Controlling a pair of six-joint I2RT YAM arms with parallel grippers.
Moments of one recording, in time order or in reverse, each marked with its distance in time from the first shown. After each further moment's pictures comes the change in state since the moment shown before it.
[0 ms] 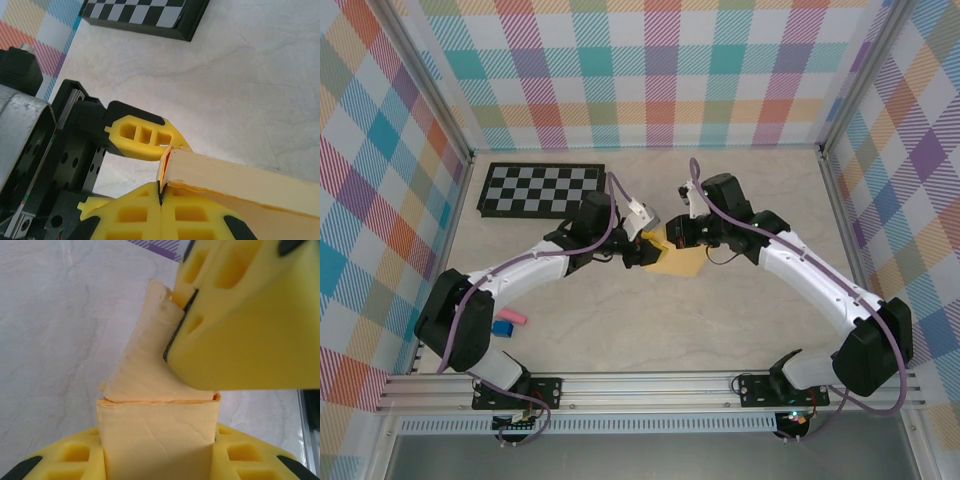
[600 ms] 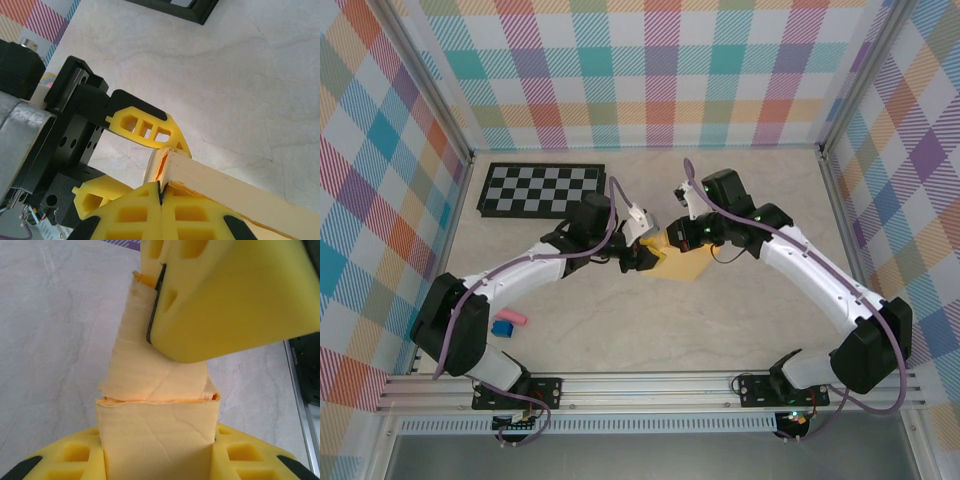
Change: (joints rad) left arm 0.000 -0.033 -0.009 -0.059 0.057 0.143; right arm -0.013 0.017 0.082 -0.150 -0.066 -0.170
